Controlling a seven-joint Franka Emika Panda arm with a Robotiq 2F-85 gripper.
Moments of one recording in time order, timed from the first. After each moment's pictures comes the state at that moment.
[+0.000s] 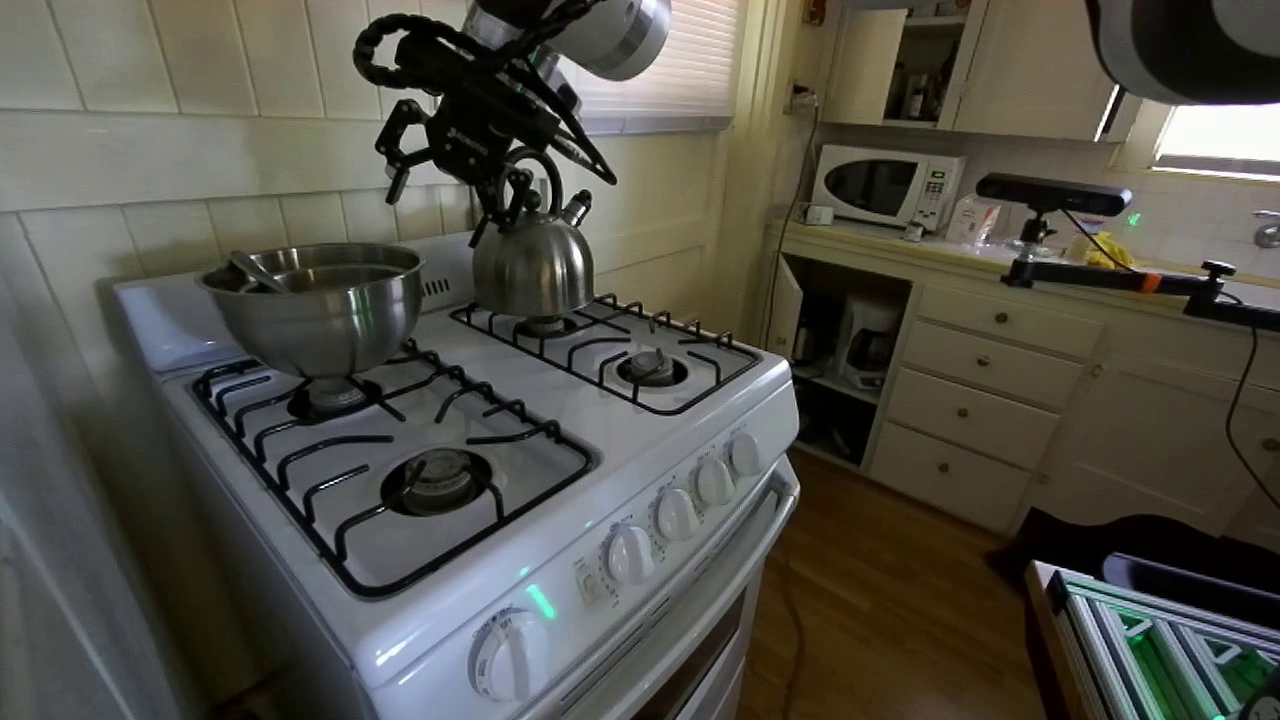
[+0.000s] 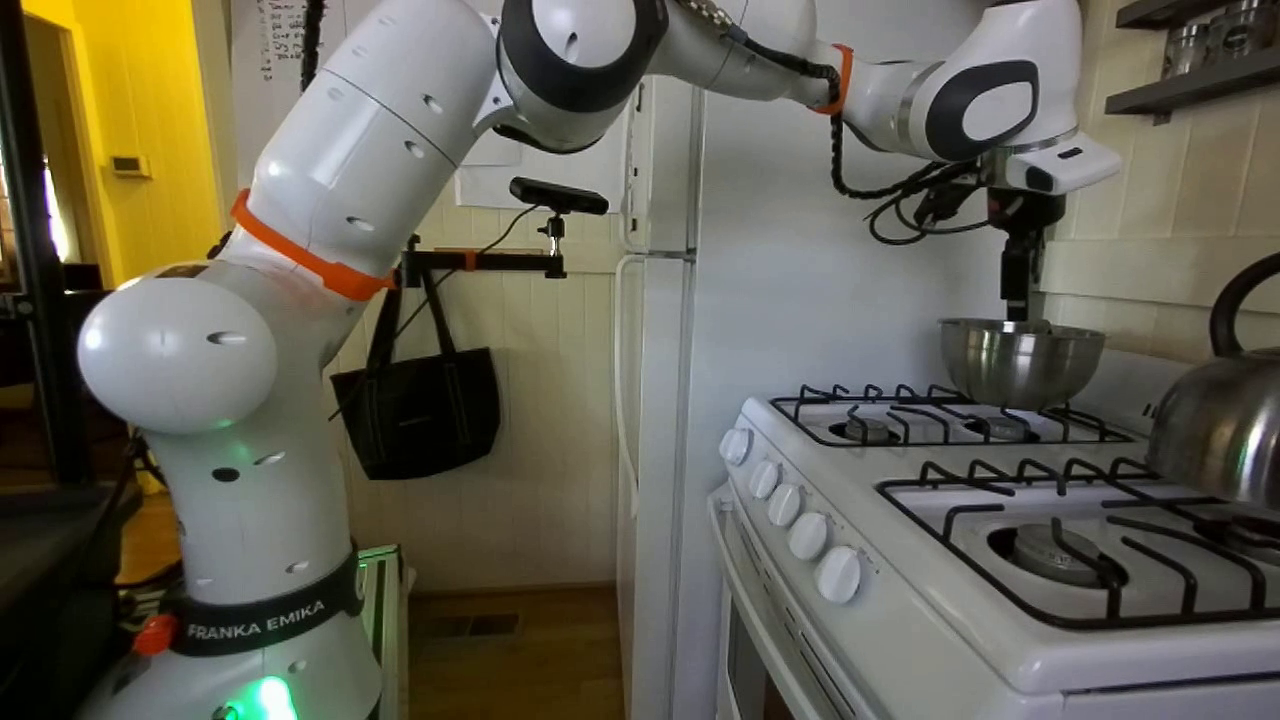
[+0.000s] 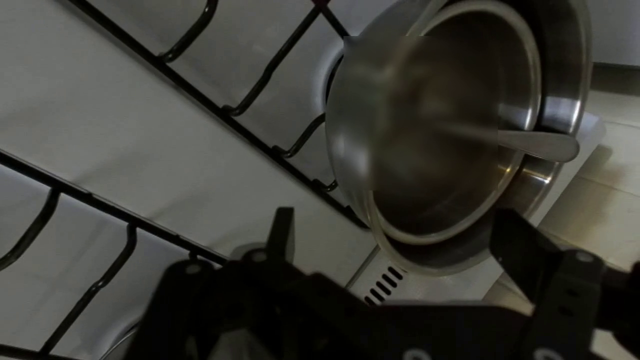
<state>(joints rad) -0.08 0.58 -0.11 -1.18 0.34 2.21 0.83</state>
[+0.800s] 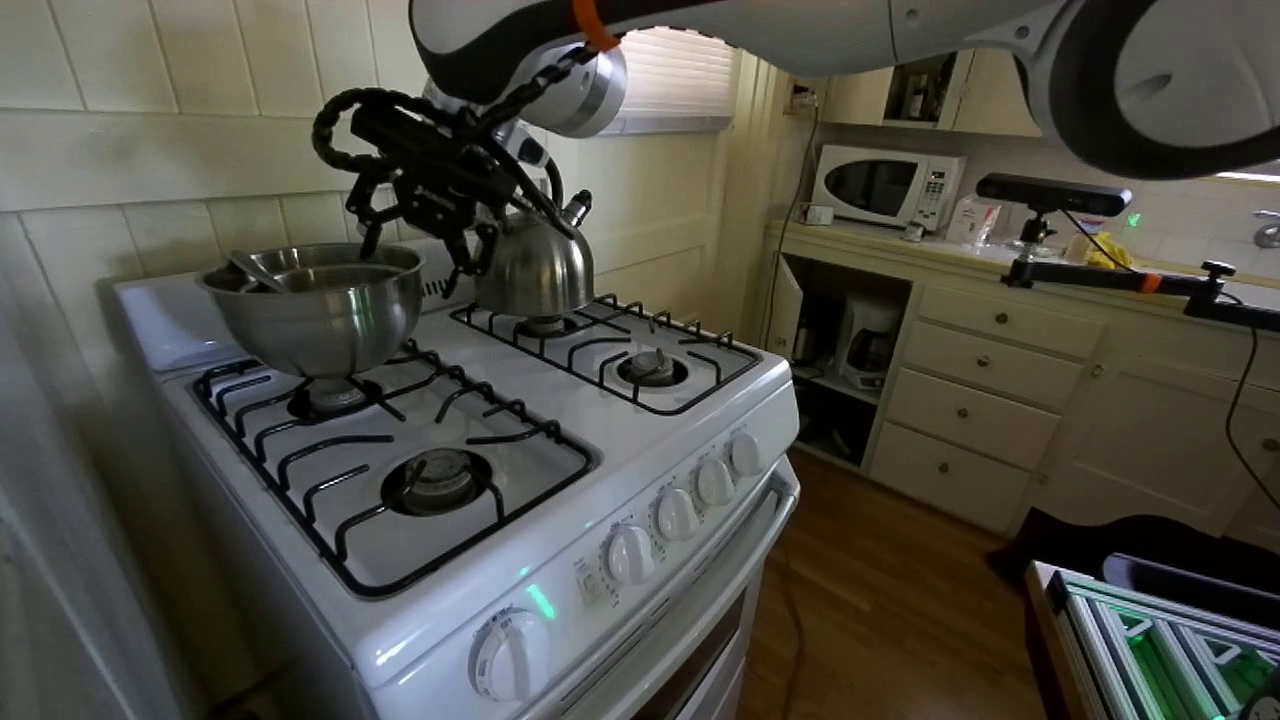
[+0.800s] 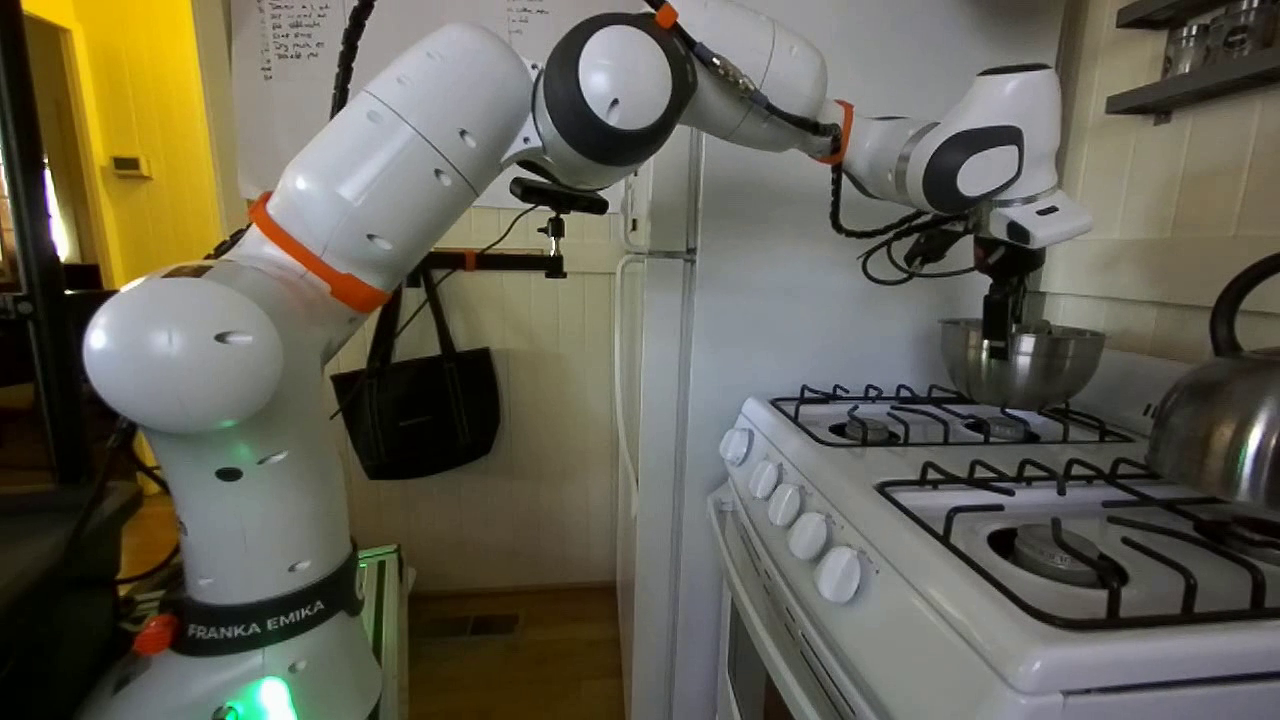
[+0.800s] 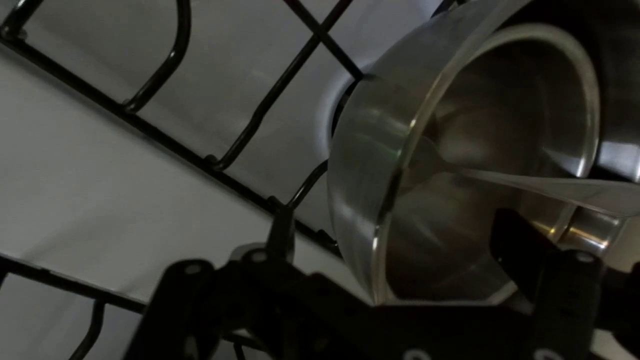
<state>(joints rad) -0.05 0.72 -0.09 -1.09 0.30 2.22 0.91</state>
